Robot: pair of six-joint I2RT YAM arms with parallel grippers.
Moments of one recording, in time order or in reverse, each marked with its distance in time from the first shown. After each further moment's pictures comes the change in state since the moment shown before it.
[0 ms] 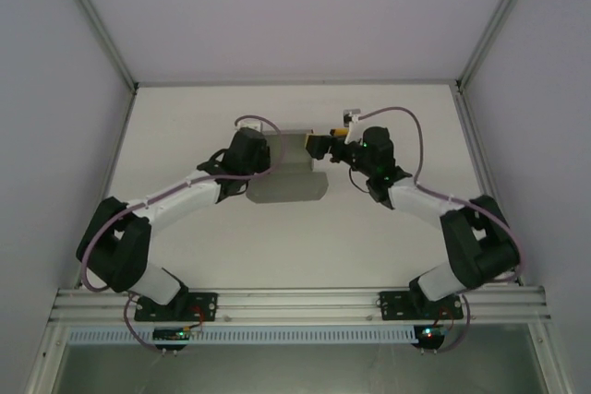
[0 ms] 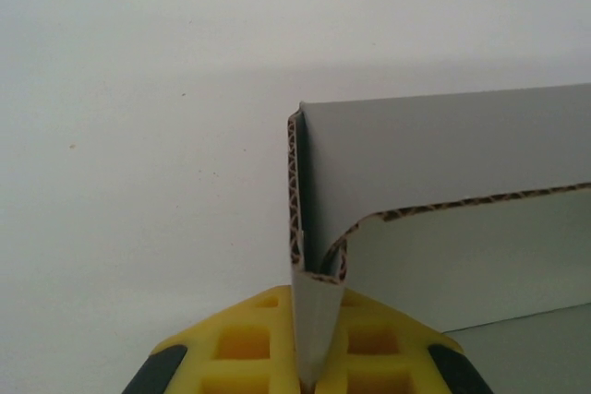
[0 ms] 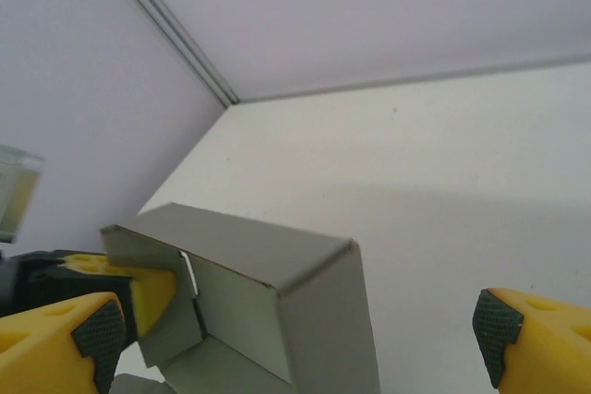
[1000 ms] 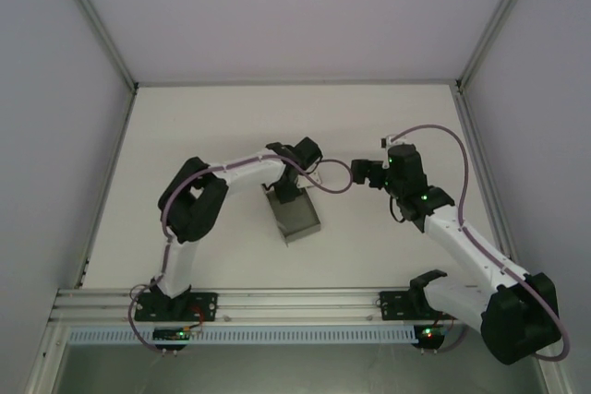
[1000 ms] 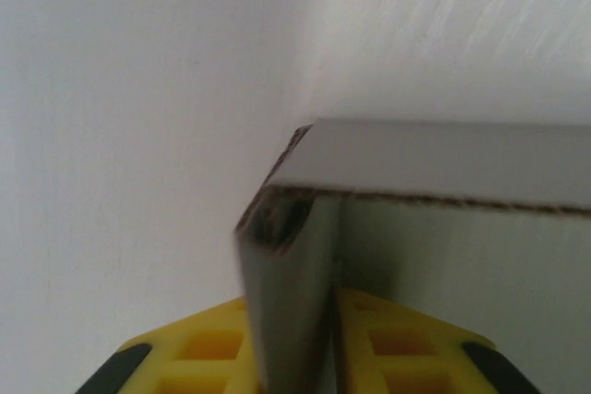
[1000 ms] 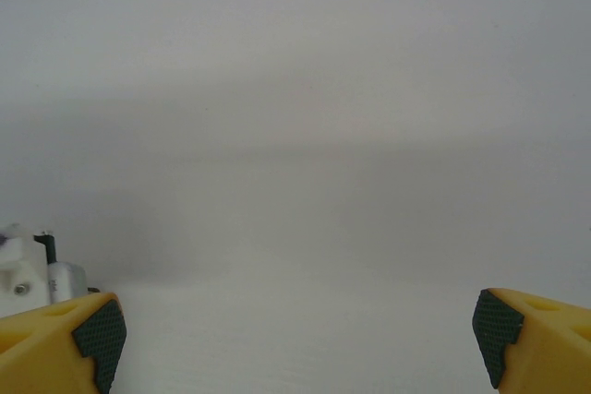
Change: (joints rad) left arm -0.182 0.563 0.525 -0.687 0.062 0.841; right arm -0.082 -0.413 -0.062 -0.796 0.397 -0.140
